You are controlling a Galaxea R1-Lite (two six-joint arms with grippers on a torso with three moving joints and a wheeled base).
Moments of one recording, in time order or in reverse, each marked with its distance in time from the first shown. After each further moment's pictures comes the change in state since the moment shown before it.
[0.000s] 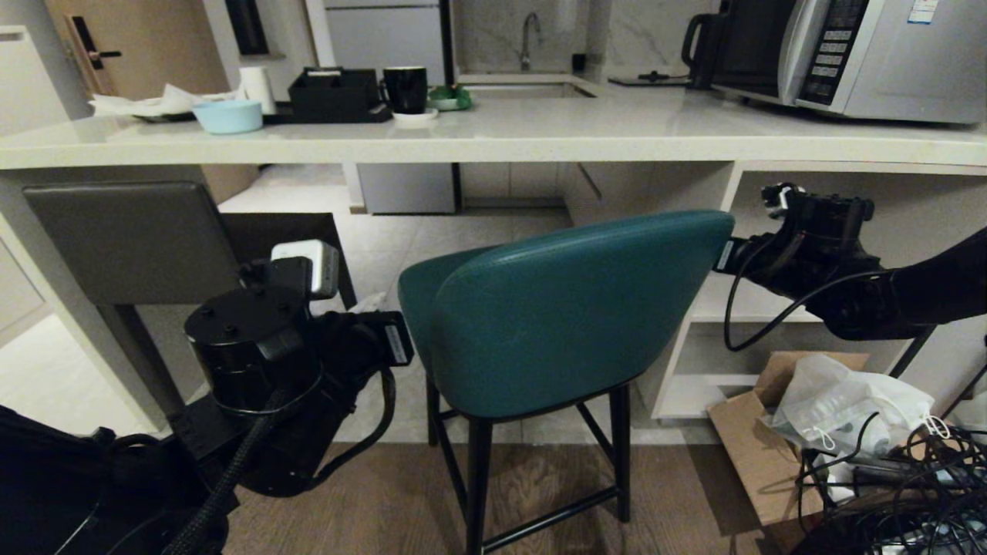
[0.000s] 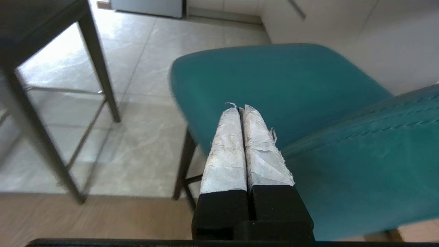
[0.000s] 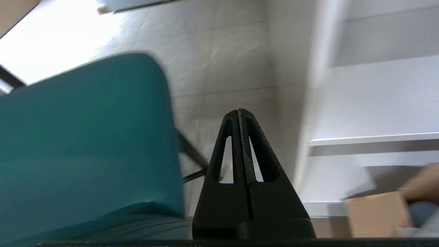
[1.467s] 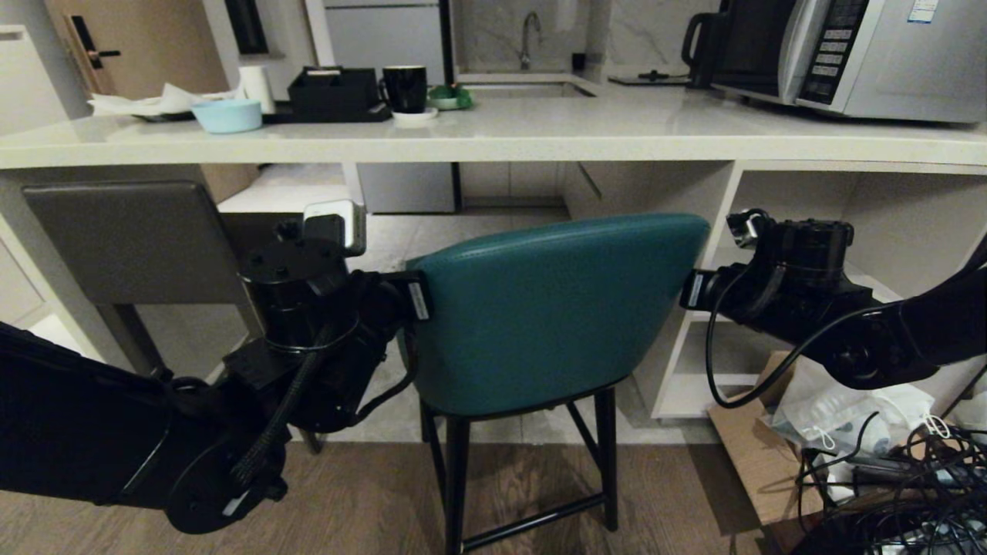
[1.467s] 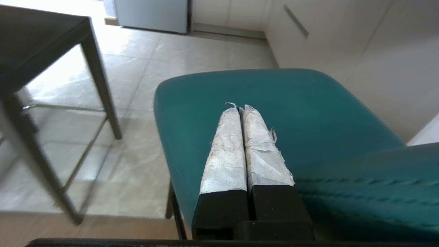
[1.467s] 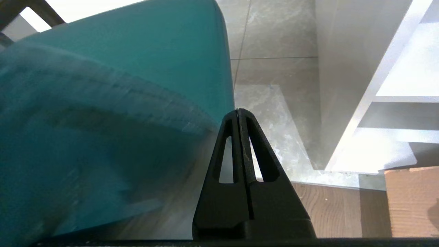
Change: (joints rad) left arm 0.012 0.063 -0.208 0.062 -0.001 0.031; right arm 0.159 -0.153 0.295 -0.065 0.002 -0.001
